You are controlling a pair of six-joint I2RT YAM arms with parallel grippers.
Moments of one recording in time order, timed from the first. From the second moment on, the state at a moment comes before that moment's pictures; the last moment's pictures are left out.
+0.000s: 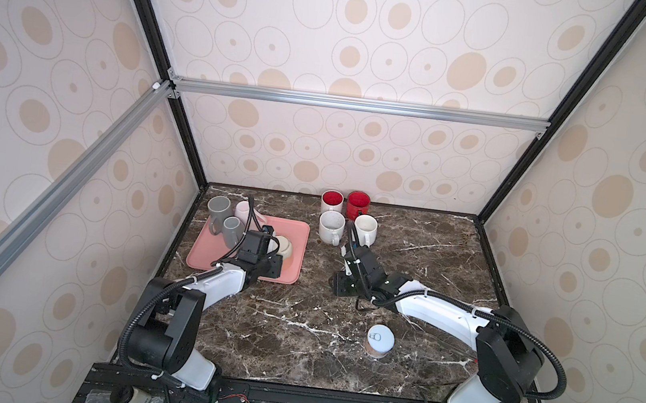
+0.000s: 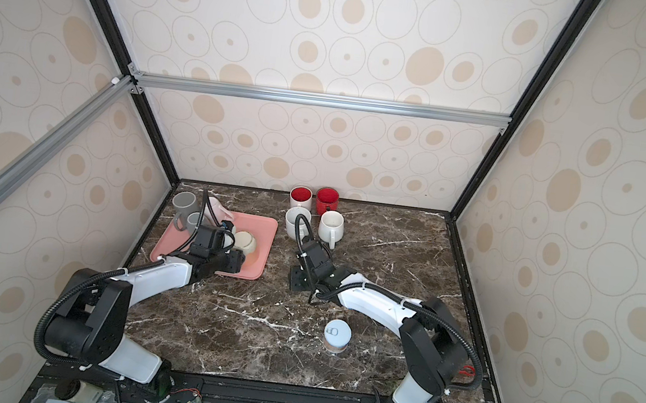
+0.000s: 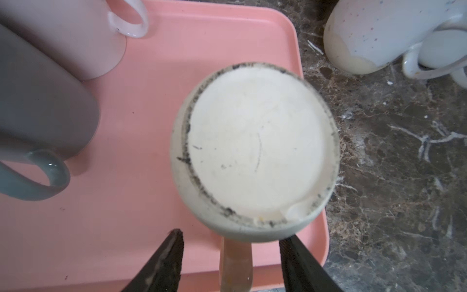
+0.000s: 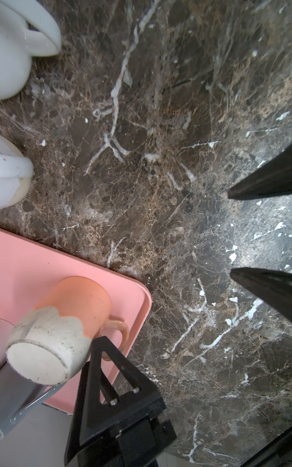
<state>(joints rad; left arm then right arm) -0.24 1.53 0.78 -0.08 -0.02 -0.17 0.80 1.65 1.09 -0.29 0.03 0.55</state>
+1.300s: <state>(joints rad) -0.22 1.22 0.75 0.28 0.47 -0.45 0.67 1.33 0.93 0.12 -0.17 0.60</state>
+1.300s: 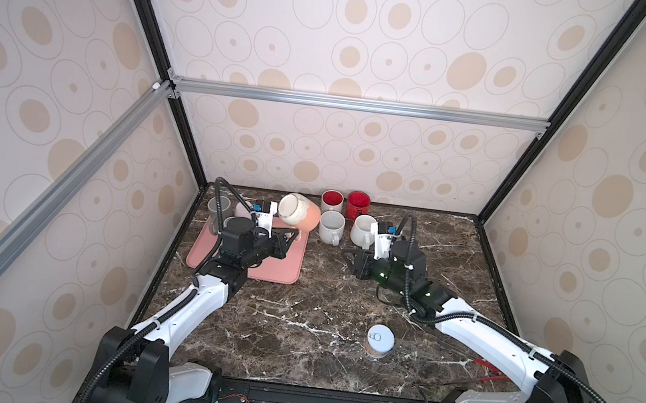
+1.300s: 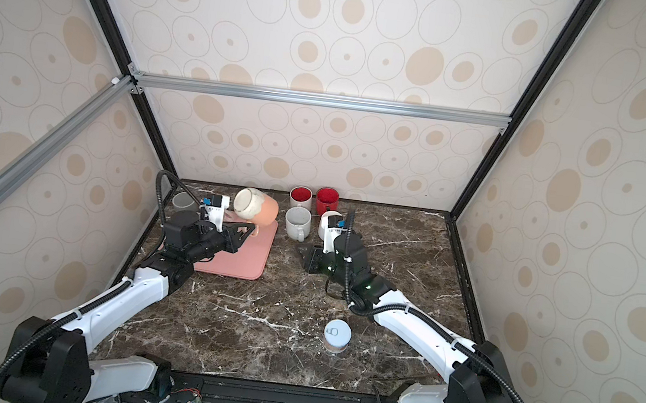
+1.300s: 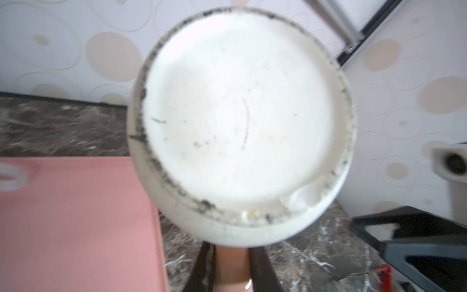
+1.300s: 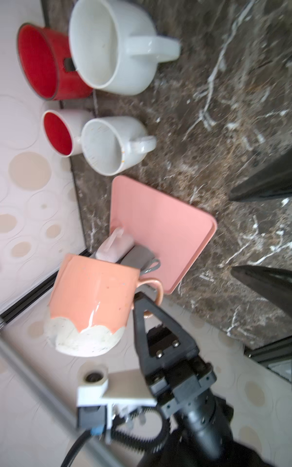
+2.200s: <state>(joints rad) -0.21 1.41 0.74 1.36 0.87 -1.22 0.69 1.56 1.09 0.78 -0.62 0.89</state>
